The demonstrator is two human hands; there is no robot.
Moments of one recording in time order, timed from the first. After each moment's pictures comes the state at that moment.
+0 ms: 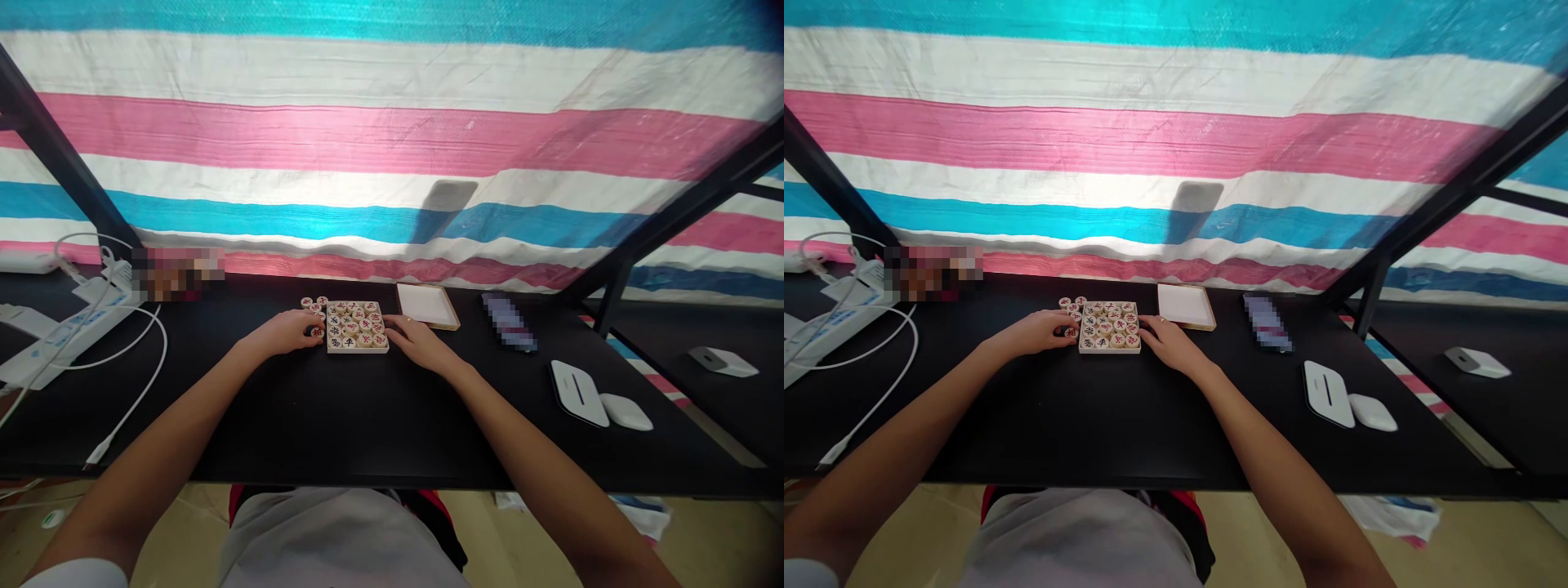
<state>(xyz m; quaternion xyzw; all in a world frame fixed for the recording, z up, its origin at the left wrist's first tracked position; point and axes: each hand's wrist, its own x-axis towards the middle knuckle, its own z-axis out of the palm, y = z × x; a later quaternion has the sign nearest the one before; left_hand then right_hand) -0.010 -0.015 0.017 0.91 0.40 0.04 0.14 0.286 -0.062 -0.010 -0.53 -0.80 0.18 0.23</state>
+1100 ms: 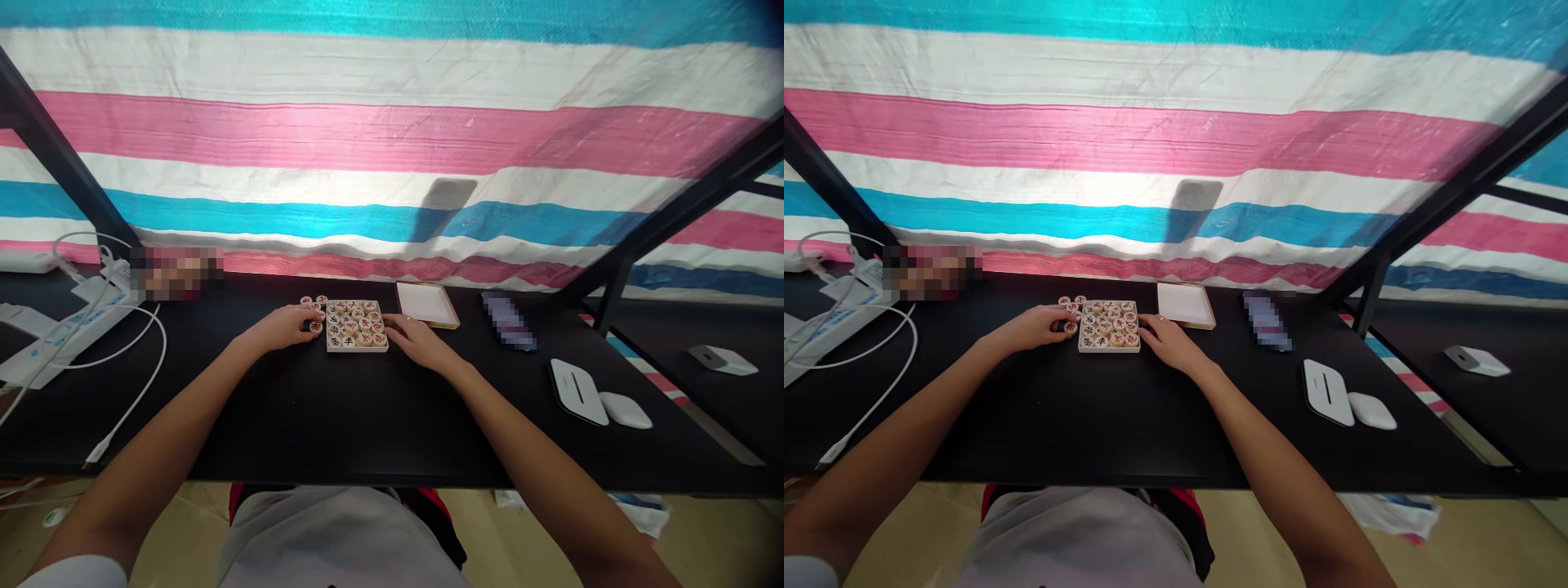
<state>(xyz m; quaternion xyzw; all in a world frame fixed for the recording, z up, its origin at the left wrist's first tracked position) -0.012 -0.015 0.025 0.90 0.42 0.04 0.13 0.287 -0.062 -0.011 -0.53 -0.80 0.18 0.23</state>
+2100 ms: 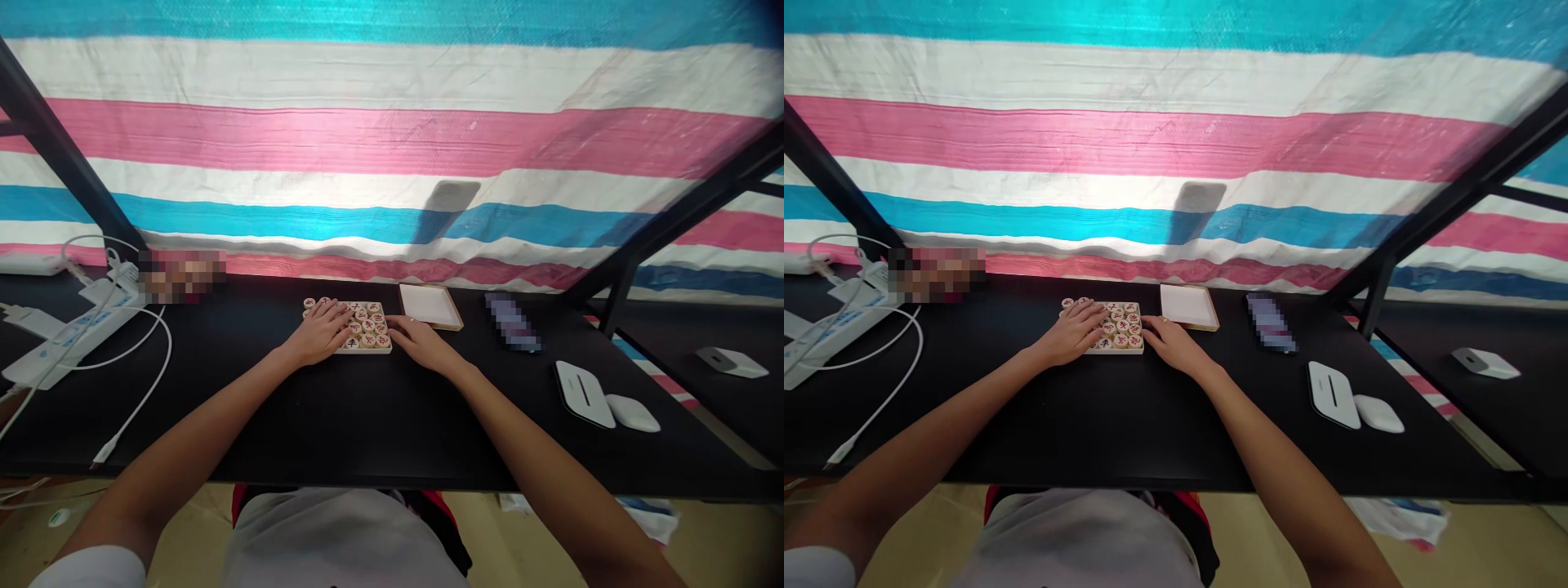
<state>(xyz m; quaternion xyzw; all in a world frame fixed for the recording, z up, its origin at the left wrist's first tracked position) 0.032 -0.026 -0.014 0.92 0.37 0.15 0.02 0.287 -0.060 -0.015 -0.52 -0.80 0.17 0.24</state>
